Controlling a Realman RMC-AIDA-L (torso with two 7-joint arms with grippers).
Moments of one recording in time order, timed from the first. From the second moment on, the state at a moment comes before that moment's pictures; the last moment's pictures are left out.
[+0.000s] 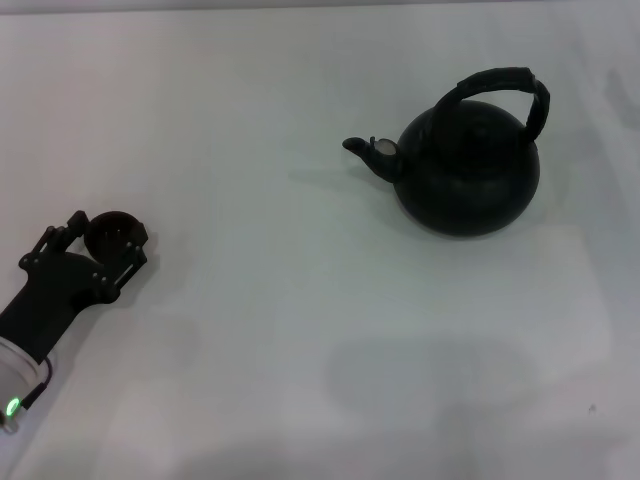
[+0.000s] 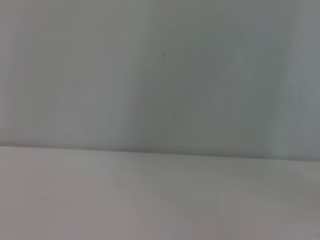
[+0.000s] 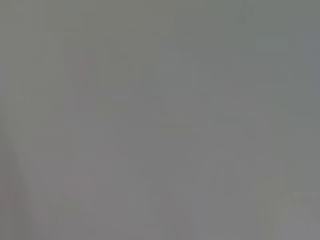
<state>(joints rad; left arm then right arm) -0.21 -2.08 -0.38 -0.12 -0.88 -1.21 2.75 0.46 2.02 -1.16 -0.11 -0.31 -1.02 0.54</state>
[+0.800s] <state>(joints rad) -0.21 -2.08 -0.38 -0.12 -0.88 -1.22 2.75 0.46 2.02 -1.16 -0.11 -0.31 -1.02 0.54</state>
